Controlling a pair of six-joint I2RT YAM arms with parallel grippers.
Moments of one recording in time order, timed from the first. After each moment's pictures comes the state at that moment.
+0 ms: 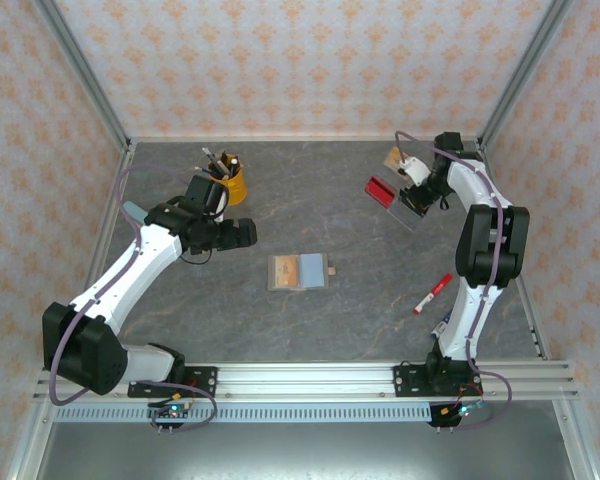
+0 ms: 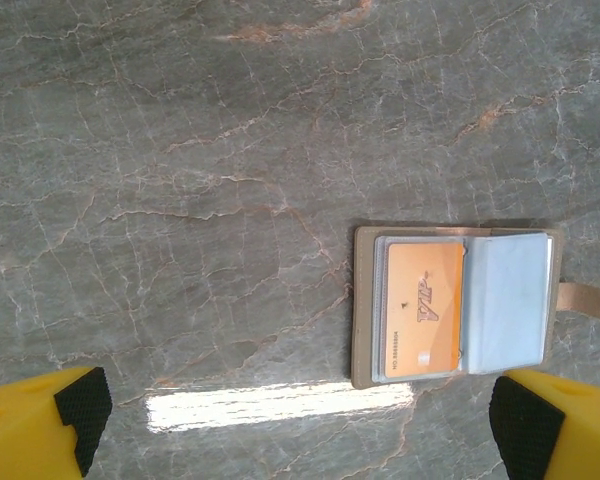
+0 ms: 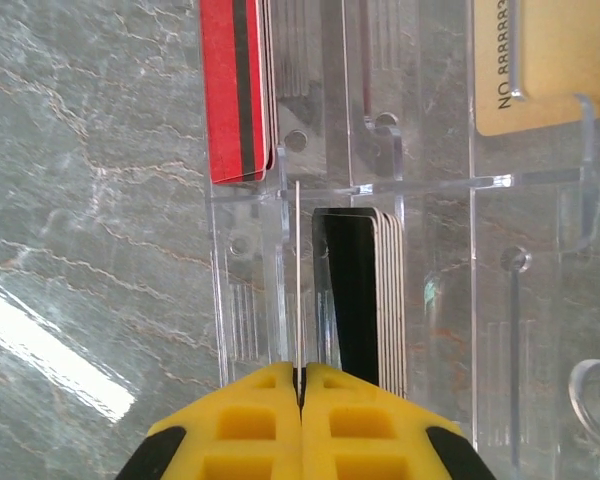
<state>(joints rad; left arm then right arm) -0.30 1.33 1.13 -0.90 0.08 -0.49 -0.07 2.01 1.63 -0.87 -0.24 -0.74</state>
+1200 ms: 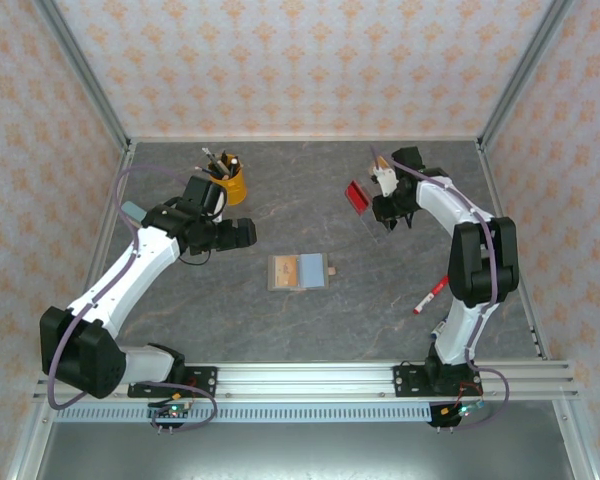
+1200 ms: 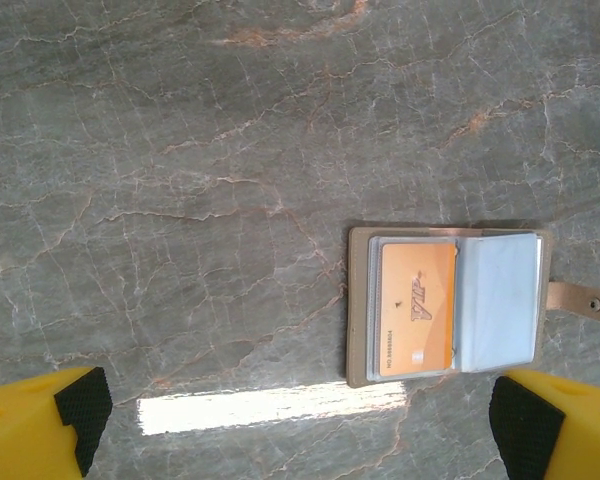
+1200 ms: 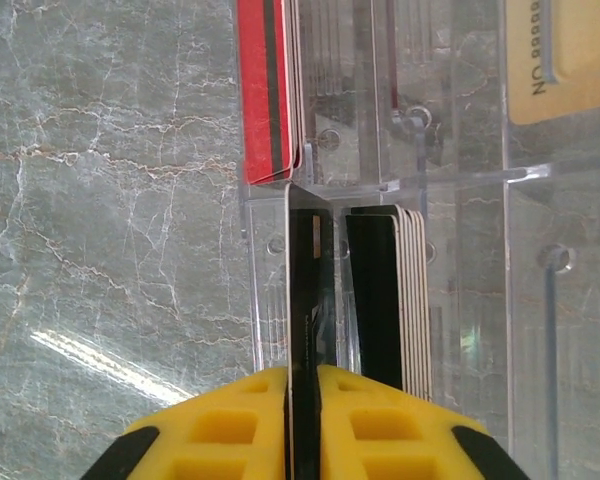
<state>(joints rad) -0.29 1.31 1.12 -0.90 0.09 -0.49 0.16 1.85 1.40 -0.75 -0.17 -0.19</state>
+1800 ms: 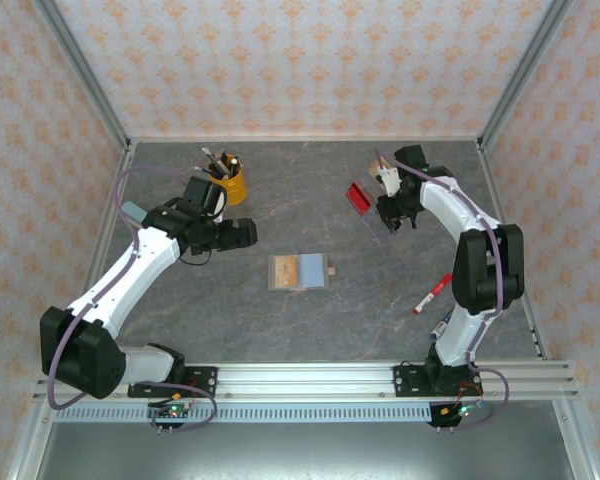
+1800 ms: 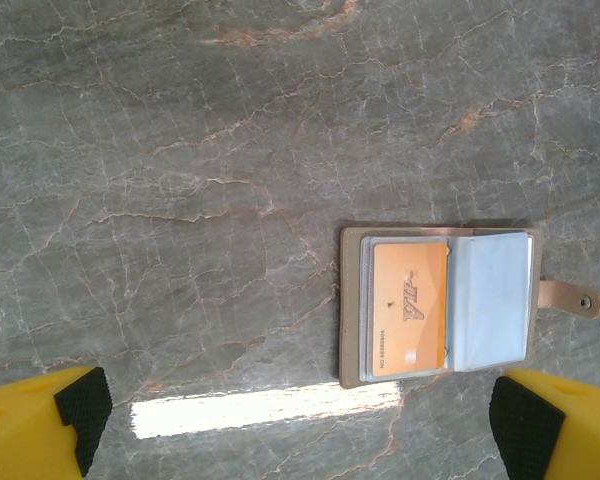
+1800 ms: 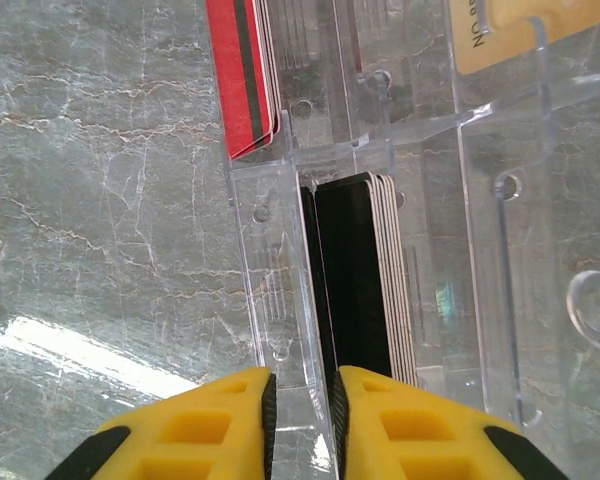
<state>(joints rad) -0.29 1.31 1.11 -0.88 0.11 -0.49 0.16 1.79 1.40 -0.81 -0.11 -0.19</state>
